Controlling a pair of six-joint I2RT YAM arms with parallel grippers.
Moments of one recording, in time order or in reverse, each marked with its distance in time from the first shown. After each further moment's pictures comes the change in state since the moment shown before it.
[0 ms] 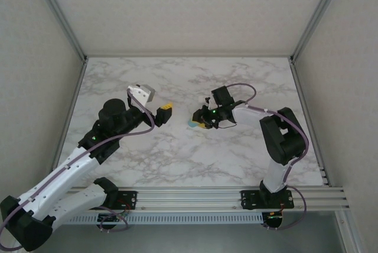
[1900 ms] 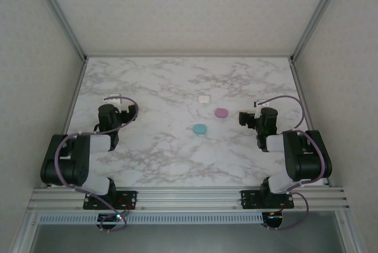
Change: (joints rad) left arm 0.590 0.642 -0.418 0.785 -0.111 -0.038; right arm -0.454 -0.278 -0.652 0.852 0.636 -0.797
